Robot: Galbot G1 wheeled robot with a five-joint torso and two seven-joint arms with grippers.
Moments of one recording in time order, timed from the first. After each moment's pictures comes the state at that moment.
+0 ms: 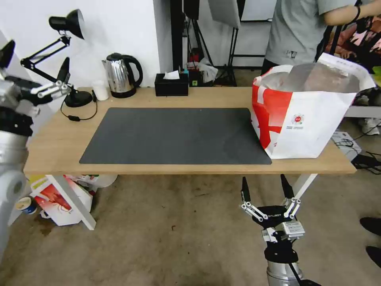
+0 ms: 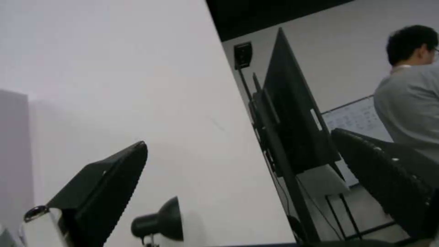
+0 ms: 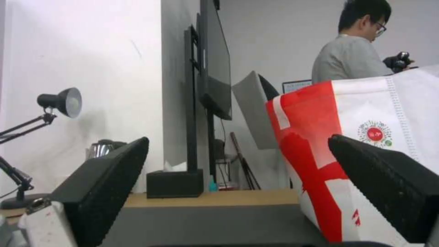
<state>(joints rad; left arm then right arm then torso) 1.29 -0.97 -0.95 -2.18 -0.54 -0.18 0.08 -1.81 1.33 0.35 2.15 -0.01 0.70 0.20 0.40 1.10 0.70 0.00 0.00</state>
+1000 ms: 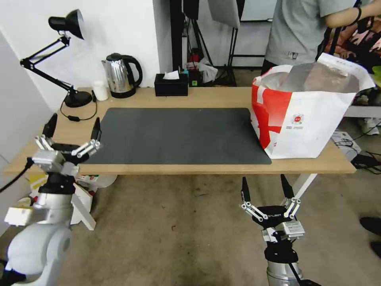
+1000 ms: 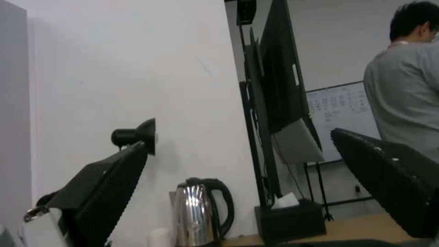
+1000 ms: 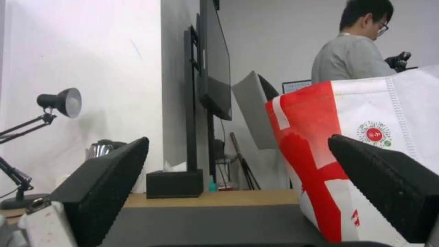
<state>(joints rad) 1.53 -1.25 -0.81 -2.21 -0.38 -0.33 0.11 -1.81 1.33 0.35 2.15 -0.01 0.70 0.20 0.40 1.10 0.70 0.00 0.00</state>
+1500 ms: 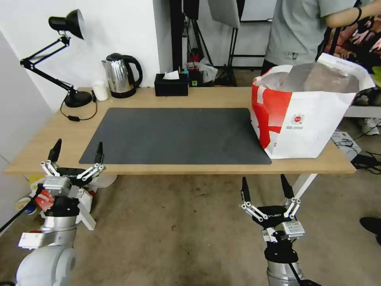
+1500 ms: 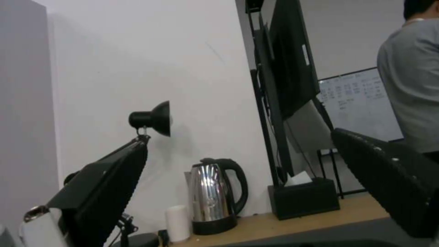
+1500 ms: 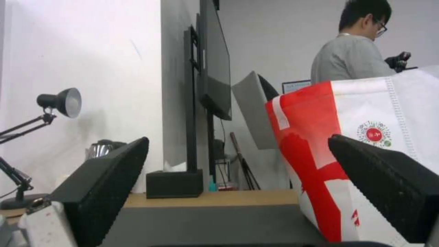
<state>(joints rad) 1.61 -1.33 -0.81 -2.10 -0.30 -0.51 0.12 -1.81 1.33 0.35 2.15 -0.01 0.70 0.20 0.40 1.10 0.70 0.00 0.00</state>
